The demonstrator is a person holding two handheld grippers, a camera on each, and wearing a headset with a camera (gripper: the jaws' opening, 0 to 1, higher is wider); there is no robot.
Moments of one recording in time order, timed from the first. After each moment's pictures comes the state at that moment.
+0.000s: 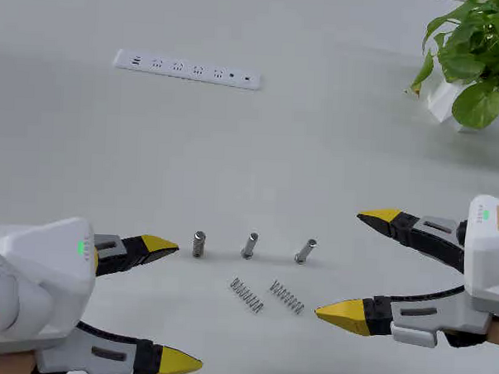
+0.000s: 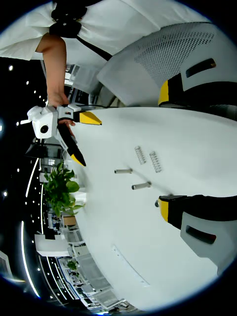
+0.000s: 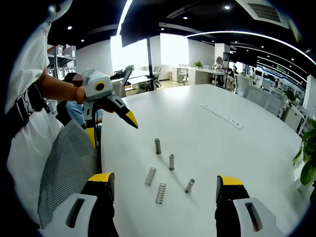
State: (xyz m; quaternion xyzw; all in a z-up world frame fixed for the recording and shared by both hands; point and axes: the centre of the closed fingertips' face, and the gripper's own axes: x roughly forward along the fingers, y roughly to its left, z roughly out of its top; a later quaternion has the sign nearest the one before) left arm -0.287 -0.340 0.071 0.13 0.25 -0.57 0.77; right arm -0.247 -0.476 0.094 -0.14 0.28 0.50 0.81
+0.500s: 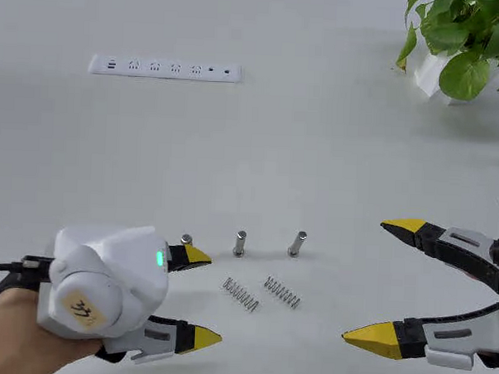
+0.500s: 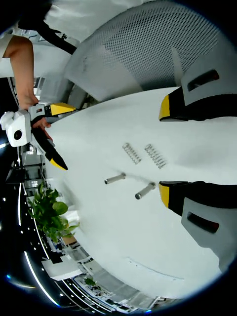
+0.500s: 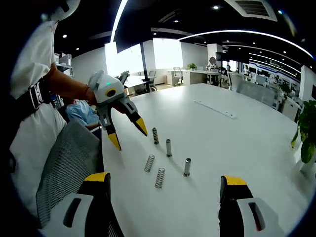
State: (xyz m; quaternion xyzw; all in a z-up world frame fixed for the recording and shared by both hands) left arm -0.261 -0.373 0.024 0.29 0.26 -0.59 0.71; right arm -0.262 -0.505 0.078 -0.11 0.28 0.49 0.82
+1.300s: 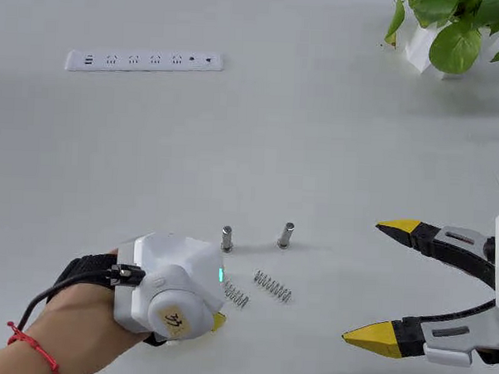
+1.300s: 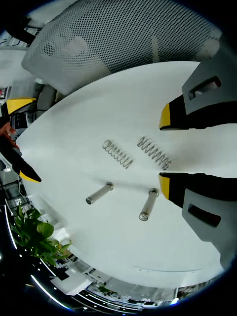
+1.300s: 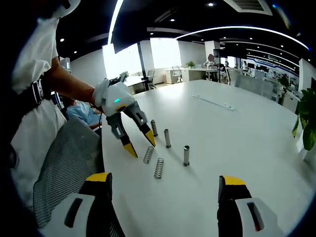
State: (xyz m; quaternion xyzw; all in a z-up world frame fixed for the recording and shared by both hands) left arm -0.251 -0.395 -0.030 0.38 0.30 -0.58 0.65; right arm -0.266 -0.519 0.059 -0.09 0.29 0.49 0.82
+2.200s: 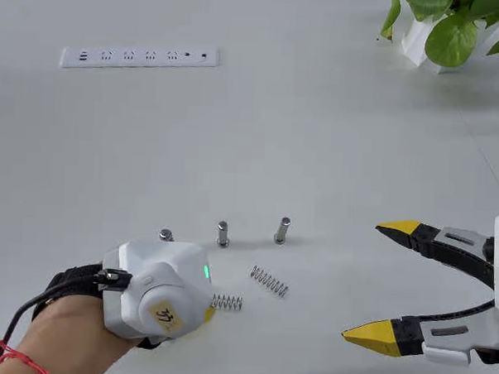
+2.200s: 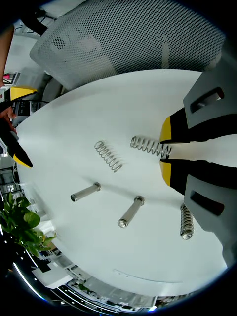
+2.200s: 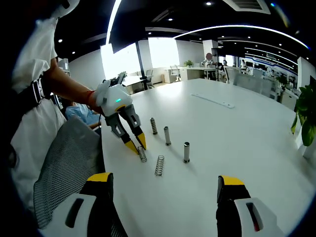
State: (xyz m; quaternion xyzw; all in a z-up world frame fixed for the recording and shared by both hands) left arm -0.261 -0.383 -0.036 0.33 0.35 -0.56 0.68; right arm -0.271 -0.524 0.057 -0.08 0.30 0.48 0.82
